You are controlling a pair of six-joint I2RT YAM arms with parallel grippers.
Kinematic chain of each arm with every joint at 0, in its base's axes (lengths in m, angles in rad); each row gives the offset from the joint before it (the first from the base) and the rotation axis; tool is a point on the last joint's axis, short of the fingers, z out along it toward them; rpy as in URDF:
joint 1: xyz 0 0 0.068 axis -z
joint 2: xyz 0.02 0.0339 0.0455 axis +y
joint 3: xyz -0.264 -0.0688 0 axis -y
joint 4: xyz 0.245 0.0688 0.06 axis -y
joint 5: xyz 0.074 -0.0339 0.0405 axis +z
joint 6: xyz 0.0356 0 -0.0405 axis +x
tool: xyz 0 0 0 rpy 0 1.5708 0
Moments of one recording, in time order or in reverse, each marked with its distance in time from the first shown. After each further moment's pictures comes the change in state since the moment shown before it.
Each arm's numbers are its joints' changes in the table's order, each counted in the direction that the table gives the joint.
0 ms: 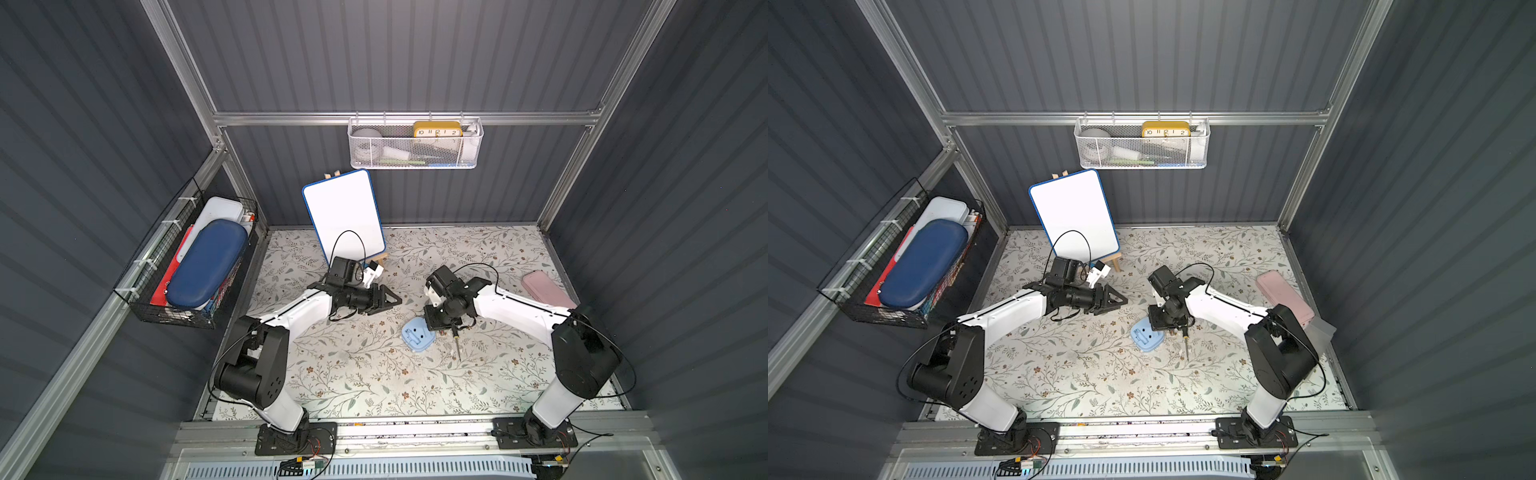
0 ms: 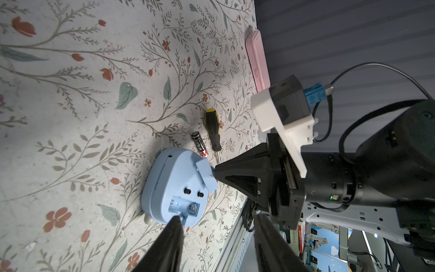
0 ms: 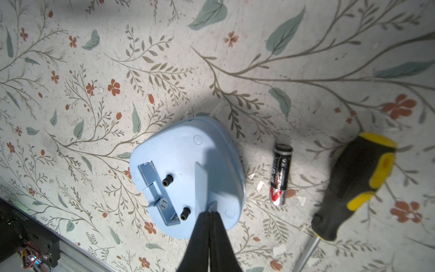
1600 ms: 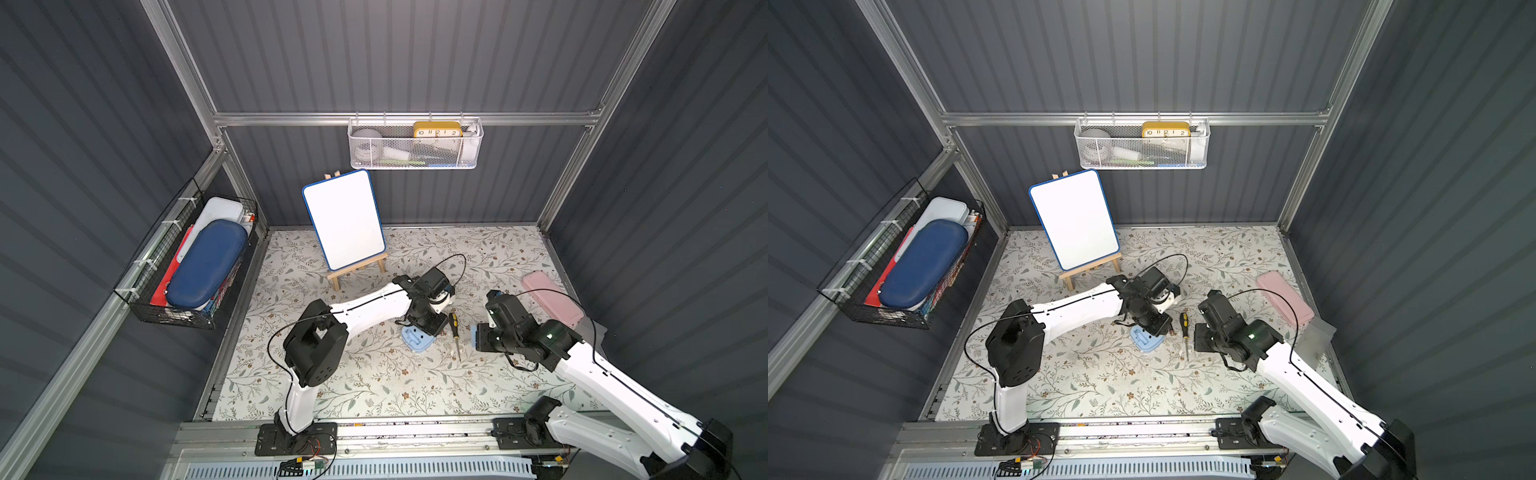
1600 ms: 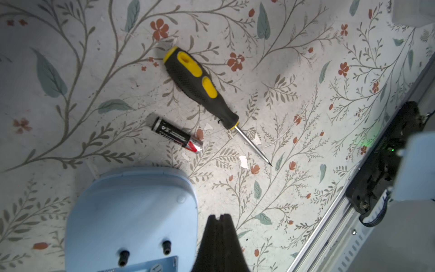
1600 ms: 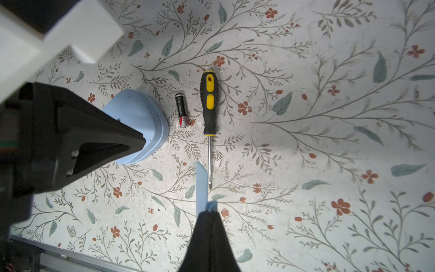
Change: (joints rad) left arm 0.572 0.352 0.597 -0.555 0.671 0.335; right arm 0.057 -0.729 -0.360 -0.159 -0.254 0.143
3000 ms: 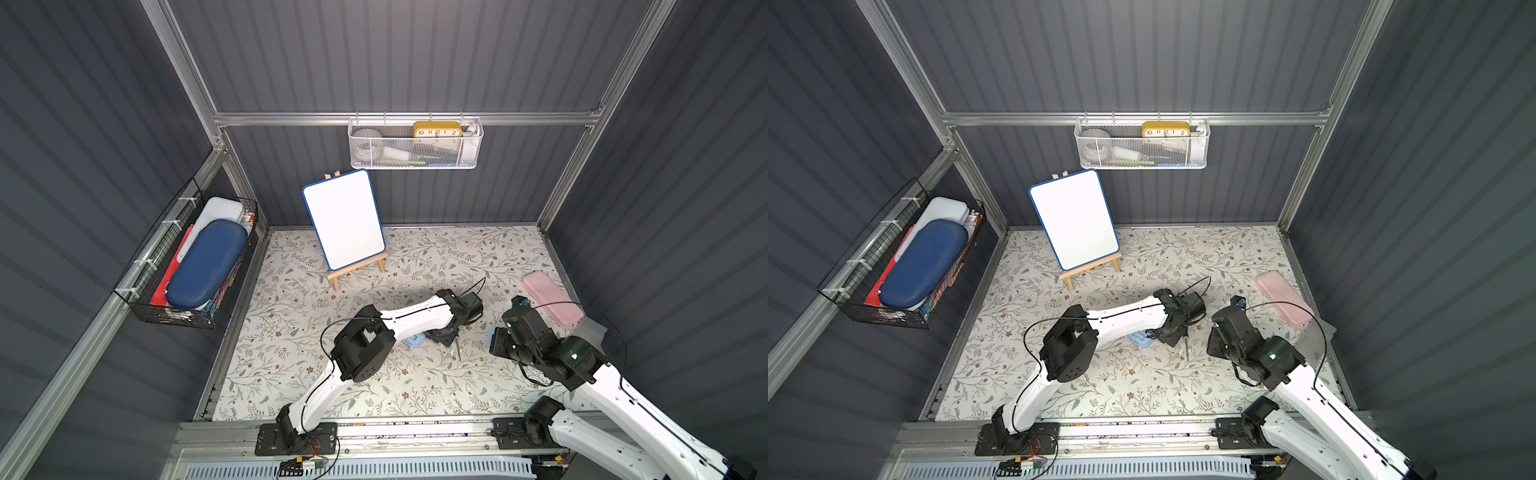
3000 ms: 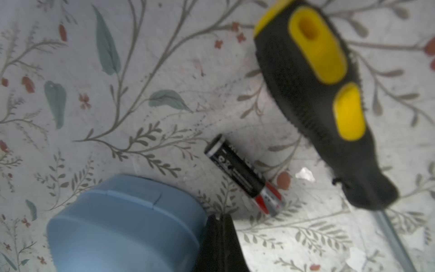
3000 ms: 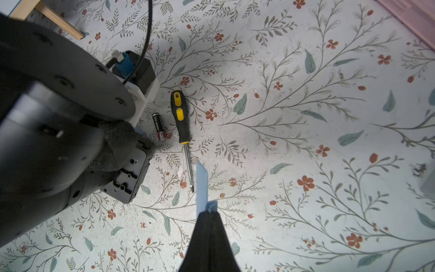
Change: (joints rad) left arm 0.120 0.359 0.352 -0.289 0.533 -0.255; right arm 0.000 -0.183 -0.044 -0.084 -0.130 0.144
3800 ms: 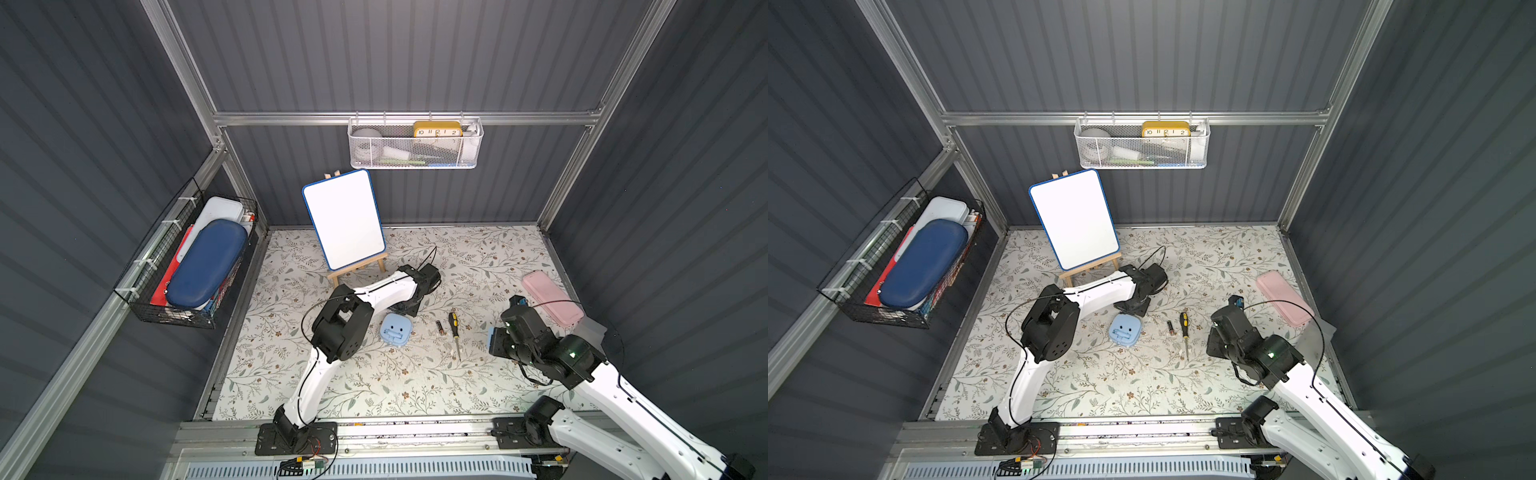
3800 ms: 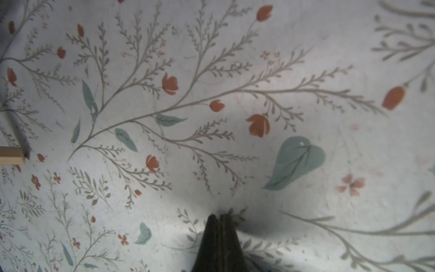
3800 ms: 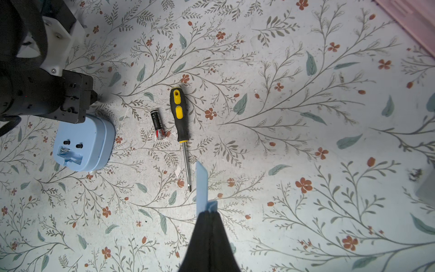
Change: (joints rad) left arm -0.274 -0.072 -0.164 0.107 0.097 0.014; right arm 0.000 0.011 0.000 0.002 0.000 -0.031
